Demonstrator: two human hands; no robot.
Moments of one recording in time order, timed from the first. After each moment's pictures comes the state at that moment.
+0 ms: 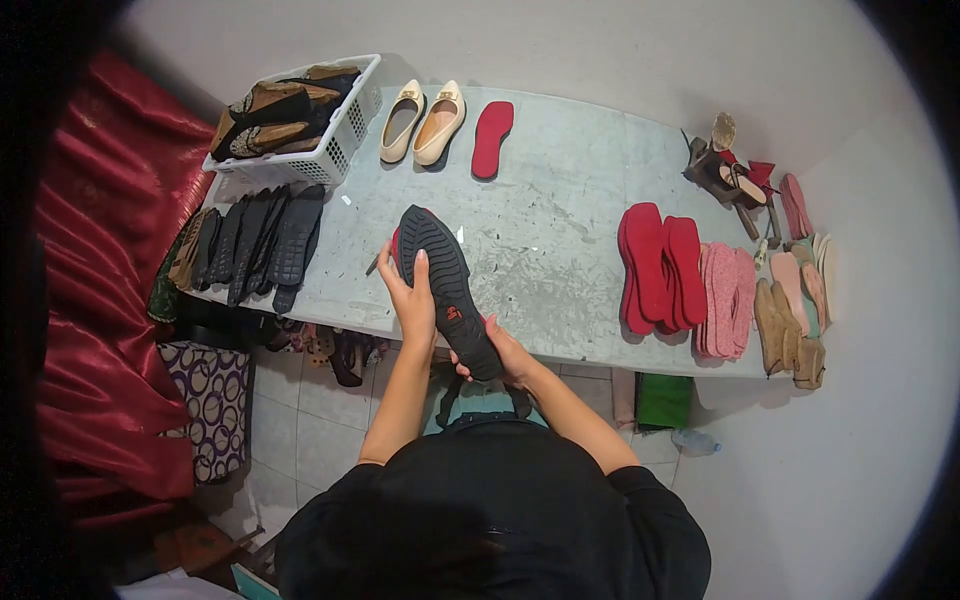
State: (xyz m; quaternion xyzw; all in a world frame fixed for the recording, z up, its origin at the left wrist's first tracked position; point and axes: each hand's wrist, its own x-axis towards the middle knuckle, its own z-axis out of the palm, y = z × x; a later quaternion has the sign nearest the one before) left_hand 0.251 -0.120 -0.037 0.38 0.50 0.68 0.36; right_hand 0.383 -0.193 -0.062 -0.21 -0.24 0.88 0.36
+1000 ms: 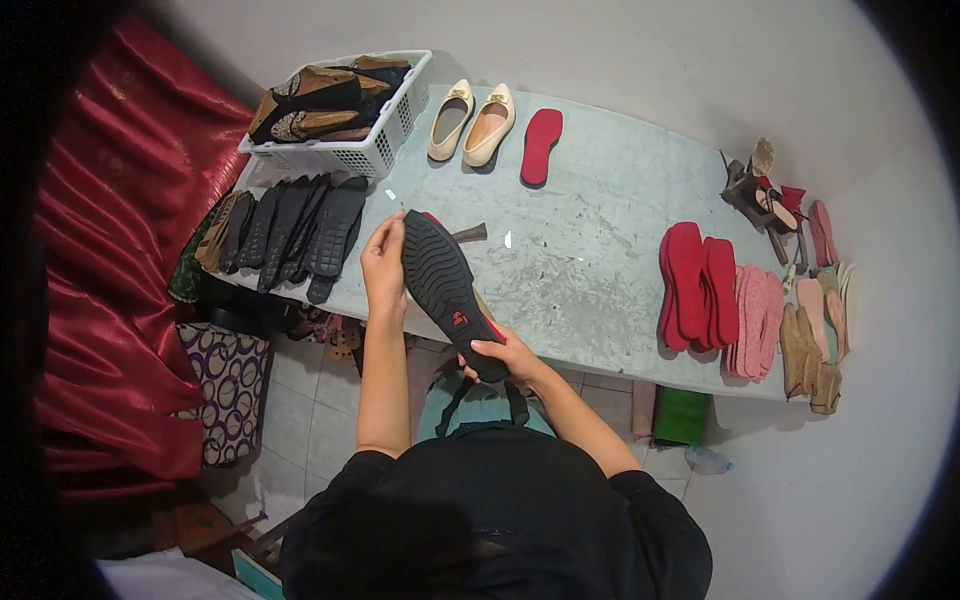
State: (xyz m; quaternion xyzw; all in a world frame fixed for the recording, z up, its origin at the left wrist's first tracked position) left_hand 0.143 -0.079 0.000 0.31 0.46 0.68 0.48; right_hand 0.327 -0.180 -0.051 -0.24 -0.32 0.85 0.34
